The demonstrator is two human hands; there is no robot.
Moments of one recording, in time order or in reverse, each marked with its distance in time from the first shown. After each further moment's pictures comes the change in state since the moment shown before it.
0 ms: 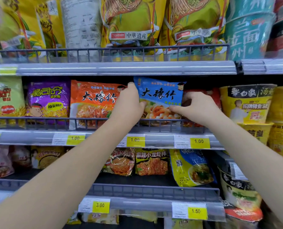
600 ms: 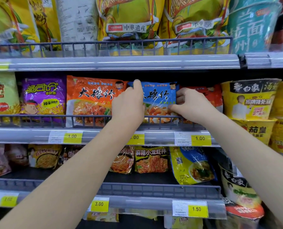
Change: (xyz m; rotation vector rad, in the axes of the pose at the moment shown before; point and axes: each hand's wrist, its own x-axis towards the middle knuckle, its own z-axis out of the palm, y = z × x) left_hand -0.010 0.005 0.009 0.455 0.029 0.062; right_hand 0.008 -0.002 0.018 0.046 -0.057 -0.050
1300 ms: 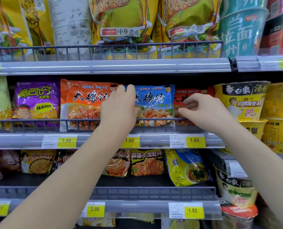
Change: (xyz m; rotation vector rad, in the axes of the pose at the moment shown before) left_hand -0.009 -0.006 -0.012 0.044 0.016 0.037; right_hand -0.037 0.012 -0.029 -0.111 0.100 0.041
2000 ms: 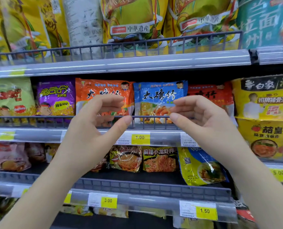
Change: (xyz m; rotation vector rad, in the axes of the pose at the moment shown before) left_hand -0.096 -0.052 -0.049 -0.918 0.091 0.014; right_hand -0.069 -0.036 0.011 0.825 -0.081 -0.196
